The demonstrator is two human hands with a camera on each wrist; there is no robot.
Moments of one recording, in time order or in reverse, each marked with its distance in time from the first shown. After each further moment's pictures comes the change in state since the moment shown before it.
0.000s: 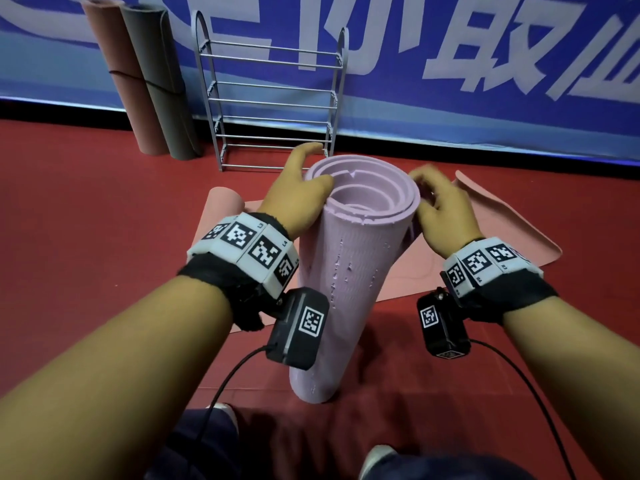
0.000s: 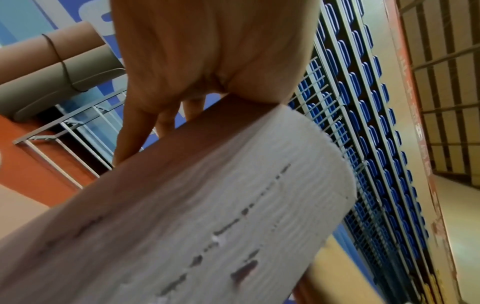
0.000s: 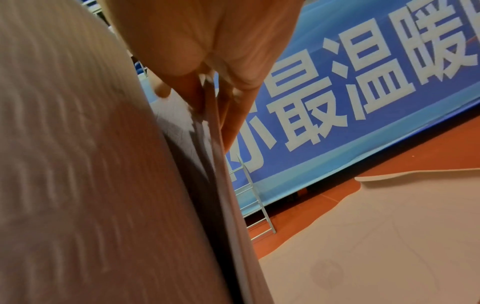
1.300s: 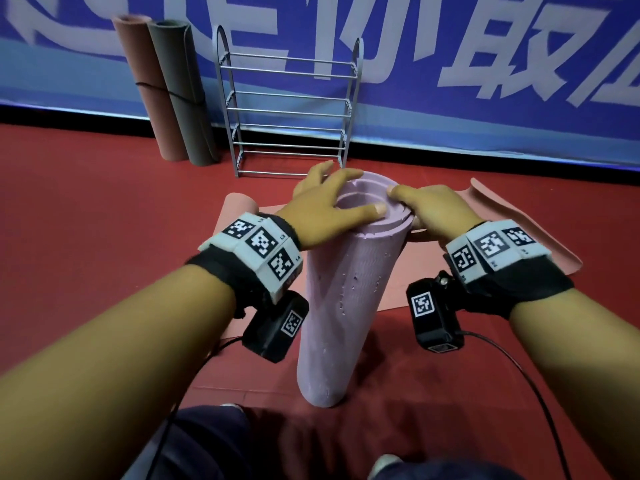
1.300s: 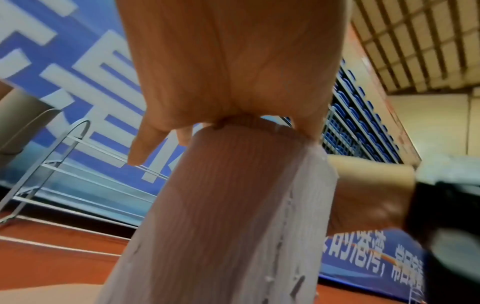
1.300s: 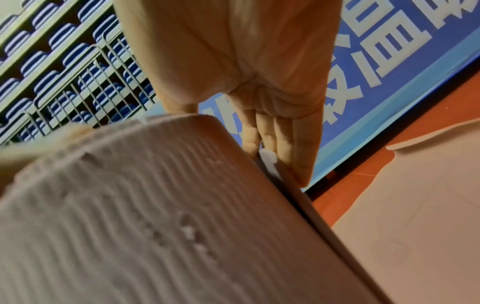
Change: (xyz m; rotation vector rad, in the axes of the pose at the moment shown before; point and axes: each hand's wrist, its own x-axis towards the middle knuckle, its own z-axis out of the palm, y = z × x) left_hand 0.001 0.007 -0.007 0.505 -0.247 0.133; right_hand 0.026 -0.049 0.001 0.151 -0.203 0.606
